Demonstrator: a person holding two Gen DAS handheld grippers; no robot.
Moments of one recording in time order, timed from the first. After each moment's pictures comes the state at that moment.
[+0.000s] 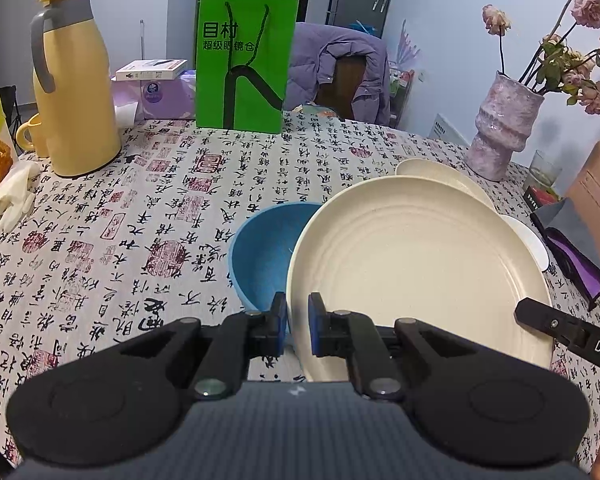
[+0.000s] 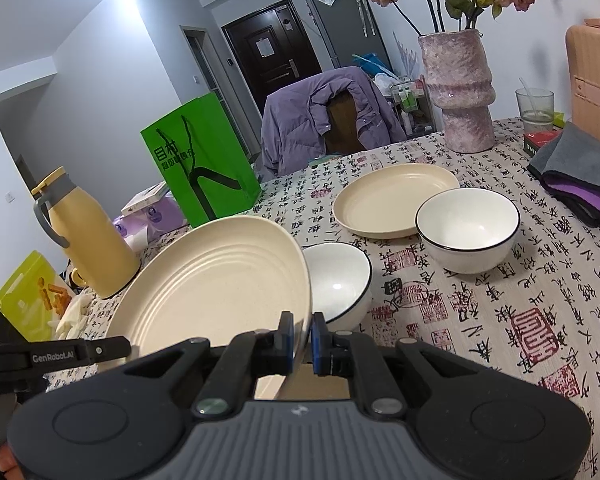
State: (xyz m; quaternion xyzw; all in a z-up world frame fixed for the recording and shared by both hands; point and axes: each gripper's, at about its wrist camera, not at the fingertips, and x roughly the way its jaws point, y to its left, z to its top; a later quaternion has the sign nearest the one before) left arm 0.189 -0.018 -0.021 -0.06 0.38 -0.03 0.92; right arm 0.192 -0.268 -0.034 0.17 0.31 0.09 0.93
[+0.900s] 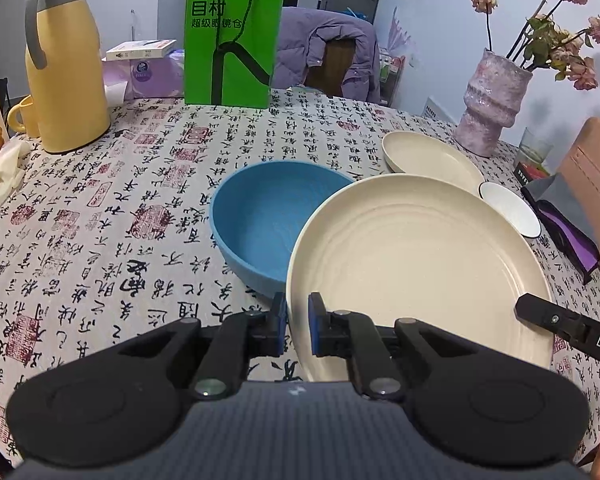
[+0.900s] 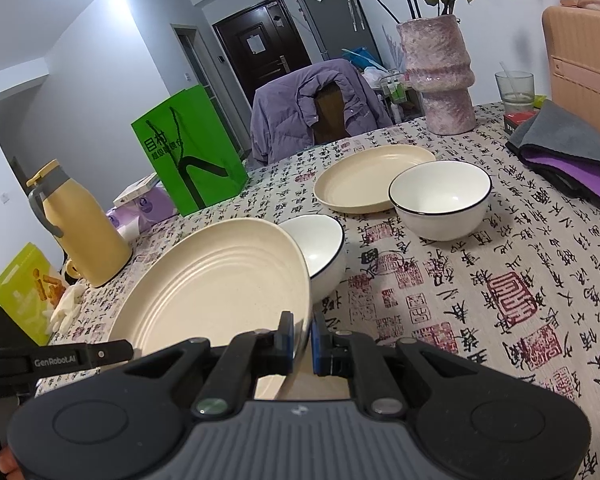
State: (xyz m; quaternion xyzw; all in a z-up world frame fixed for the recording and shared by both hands) left arm 0.166 -0.029 -0.046 -0.05 0.39 -0.04 0.92; right arm 0.172 -0.278 -0.050 0.18 0.32 0.08 0.93
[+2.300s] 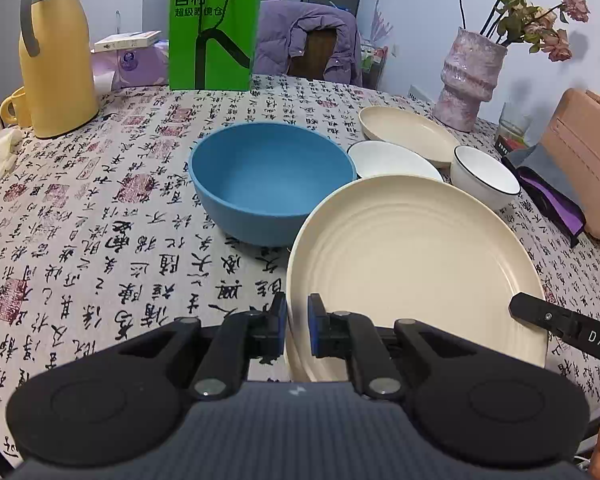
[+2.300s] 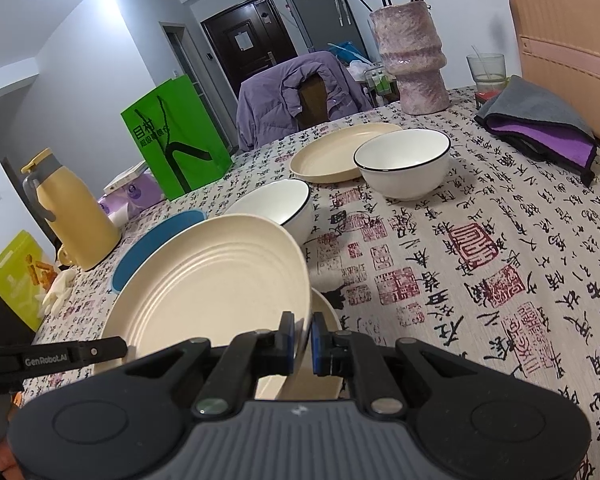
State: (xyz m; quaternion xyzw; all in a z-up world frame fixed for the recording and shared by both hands) left arm 0.126 -0.045 -0.067 -0.04 0.40 -0.06 0.92; right arm 0.129 -0.292 -0.077 0.18 0.33 0.06 0.92
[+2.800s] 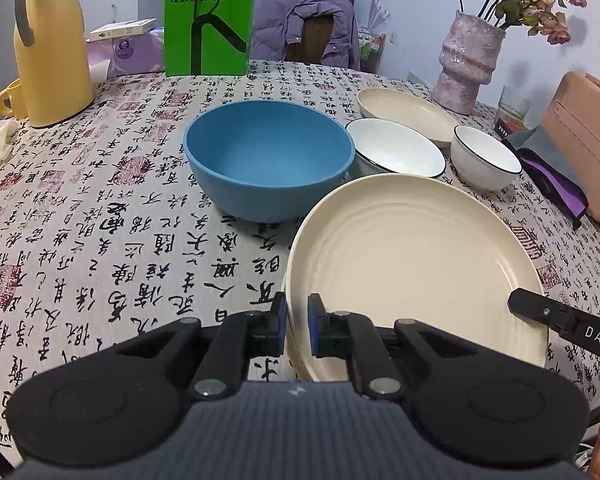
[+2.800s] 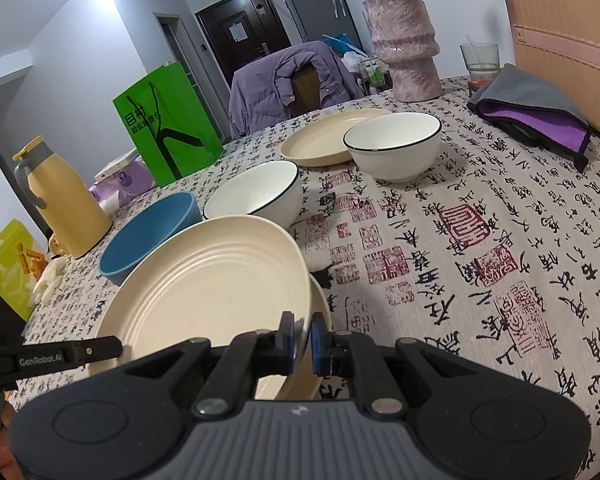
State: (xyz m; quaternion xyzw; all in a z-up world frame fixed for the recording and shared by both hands) left arm 0.122 -0.047 -0.080 -0.03 0.41 -0.07 0.91; right arm 0.124 -0.292 -0.090 0.17 0.34 0.05 0.92
